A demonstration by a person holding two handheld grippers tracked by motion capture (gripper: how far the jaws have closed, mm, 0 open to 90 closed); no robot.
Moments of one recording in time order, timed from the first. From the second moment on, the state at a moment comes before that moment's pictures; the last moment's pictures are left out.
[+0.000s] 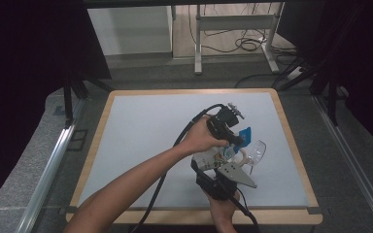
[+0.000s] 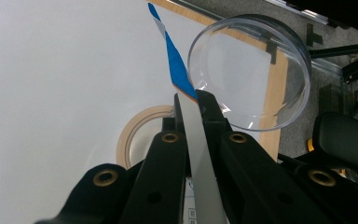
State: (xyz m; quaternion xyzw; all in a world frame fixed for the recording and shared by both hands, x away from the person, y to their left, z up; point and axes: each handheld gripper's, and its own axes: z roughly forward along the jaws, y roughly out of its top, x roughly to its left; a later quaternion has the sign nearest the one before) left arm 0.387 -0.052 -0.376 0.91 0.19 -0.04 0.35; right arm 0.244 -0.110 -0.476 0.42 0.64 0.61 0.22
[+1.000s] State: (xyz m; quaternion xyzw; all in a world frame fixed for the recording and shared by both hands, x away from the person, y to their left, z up) left arm 0.386 -0.052 -0.374 0.91 0.19 -0.04 0.36; right arm 0.243 -0.111 -0.474 0.42 0.63 0.61 0.22
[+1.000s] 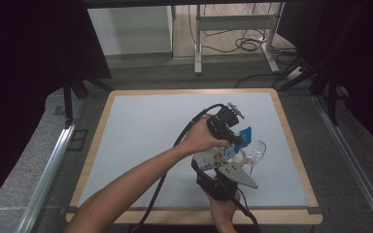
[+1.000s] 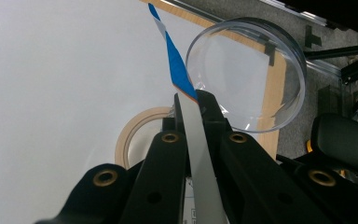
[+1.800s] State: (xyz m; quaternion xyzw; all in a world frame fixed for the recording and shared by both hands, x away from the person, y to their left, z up) left arm 0.387 -0.054 -0.374 0.91 0.19 -0.04 0.35; right arm 0.242 -0.112 -0.473 0.42 0.63 0.61 0.22
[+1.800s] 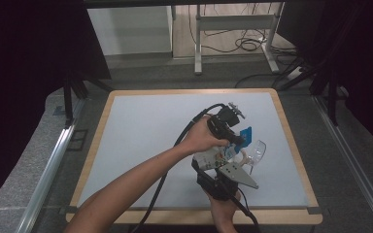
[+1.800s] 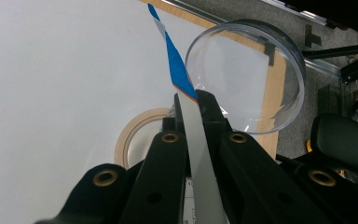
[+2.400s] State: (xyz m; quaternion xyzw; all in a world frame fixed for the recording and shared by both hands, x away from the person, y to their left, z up) left arm 0.389 -0.056 -0.375 0.91 0.19 -0.05 0.35; right arm 0.243 -0.114 -0.473 0.42 0.63 0.61 0.22
